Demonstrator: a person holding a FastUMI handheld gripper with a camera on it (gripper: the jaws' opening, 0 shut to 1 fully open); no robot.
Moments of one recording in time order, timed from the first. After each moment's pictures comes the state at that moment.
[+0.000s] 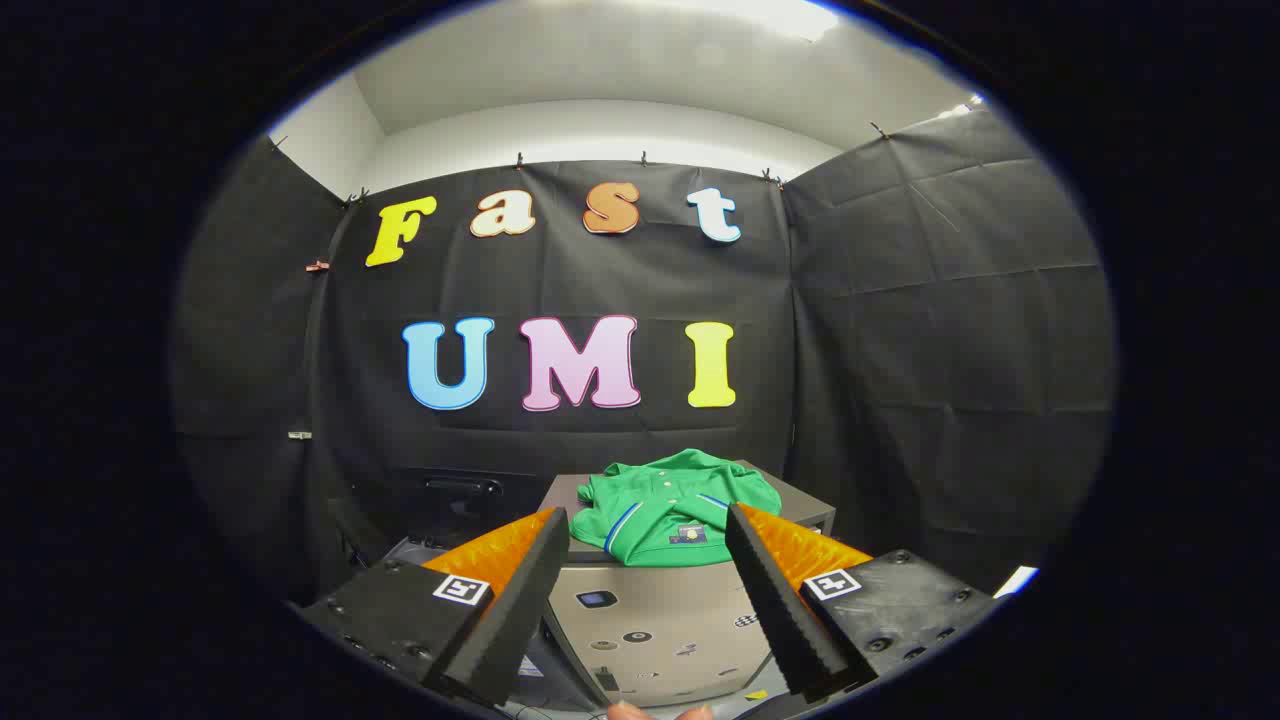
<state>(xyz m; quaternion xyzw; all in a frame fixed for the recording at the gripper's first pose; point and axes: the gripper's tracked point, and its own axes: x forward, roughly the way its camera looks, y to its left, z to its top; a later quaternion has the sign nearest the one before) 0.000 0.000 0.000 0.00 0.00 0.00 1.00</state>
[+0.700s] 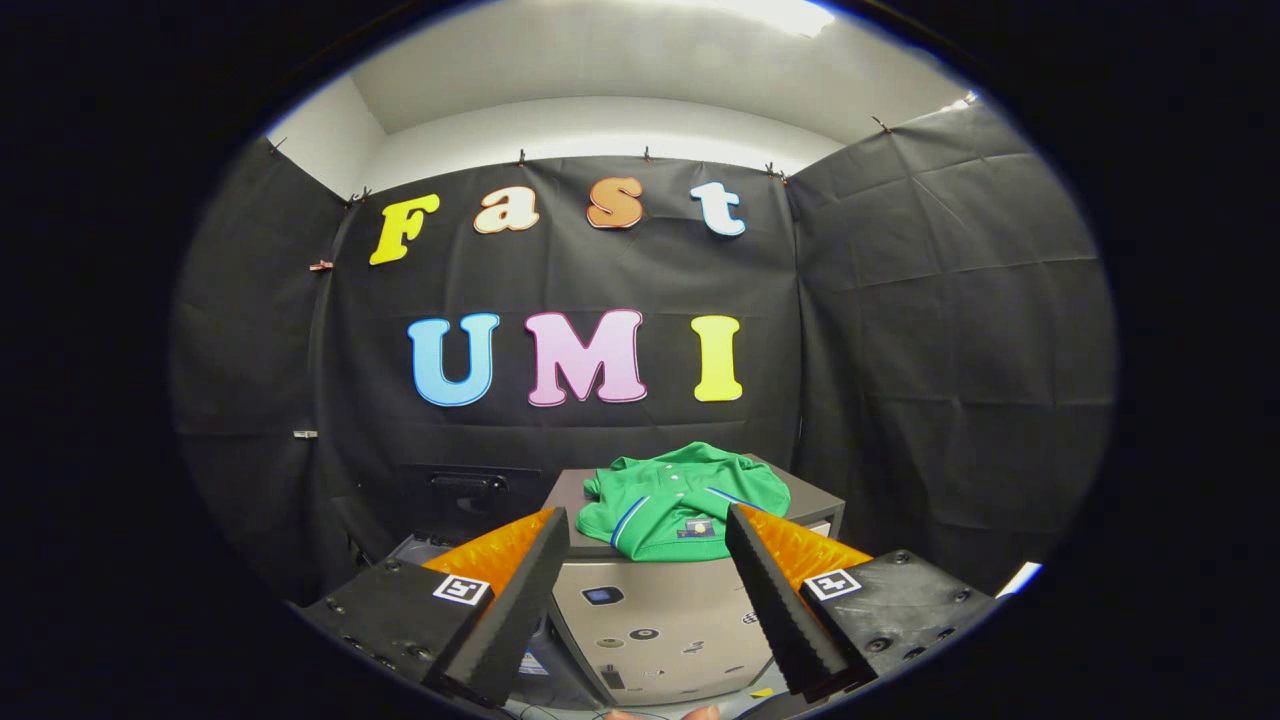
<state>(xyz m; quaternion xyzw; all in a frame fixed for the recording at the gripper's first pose) 0.003 0.003 -0.009 0.01 0.01 0.01 1.00</state>
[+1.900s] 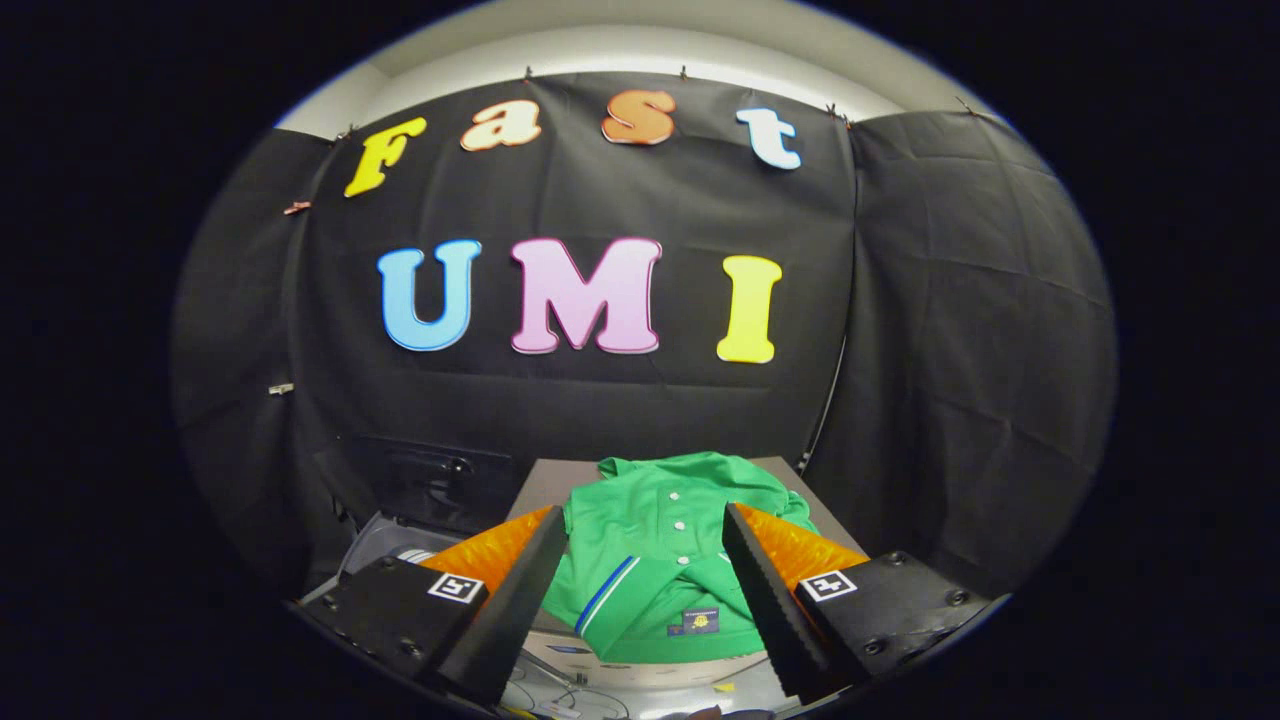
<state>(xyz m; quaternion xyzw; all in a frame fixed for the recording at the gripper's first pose) 0.198 0.001 -0.002 -0.04 0.17 0.02 0.98</state>
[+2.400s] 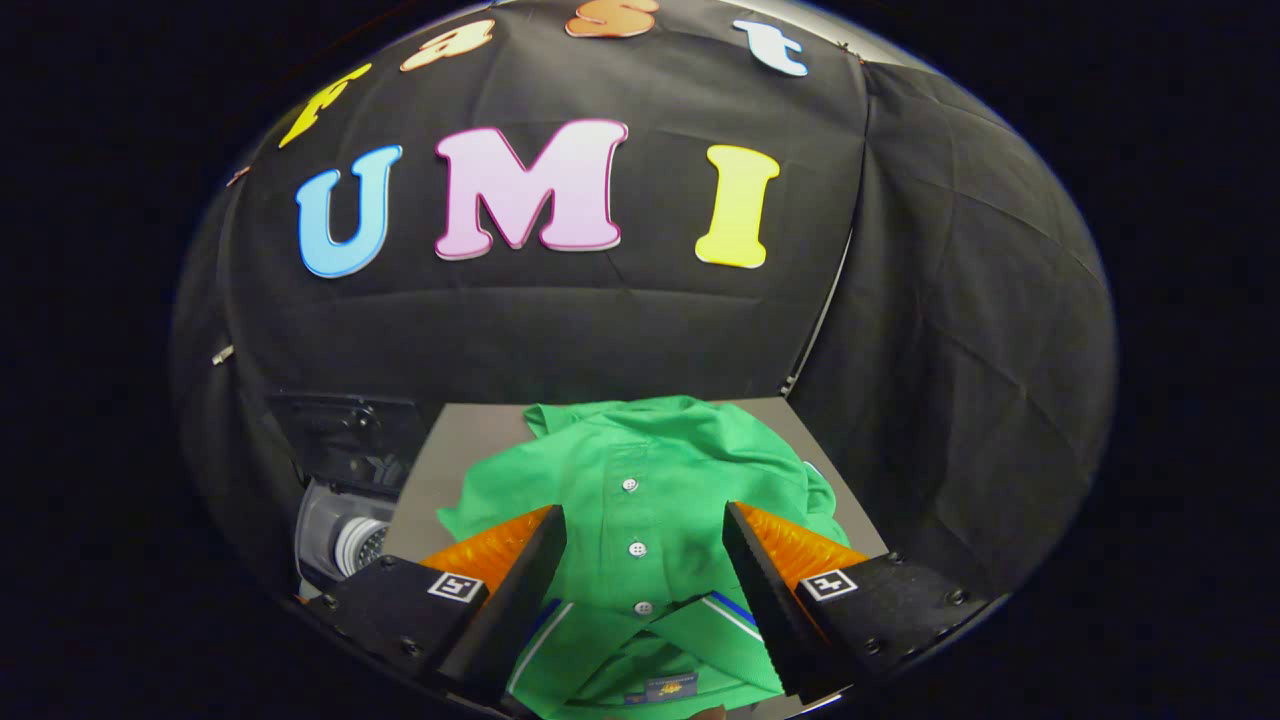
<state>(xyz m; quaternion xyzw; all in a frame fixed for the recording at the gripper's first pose) 0.306 -0.044 -0.097 -0.07 0.31 -0.04 0.95</state>
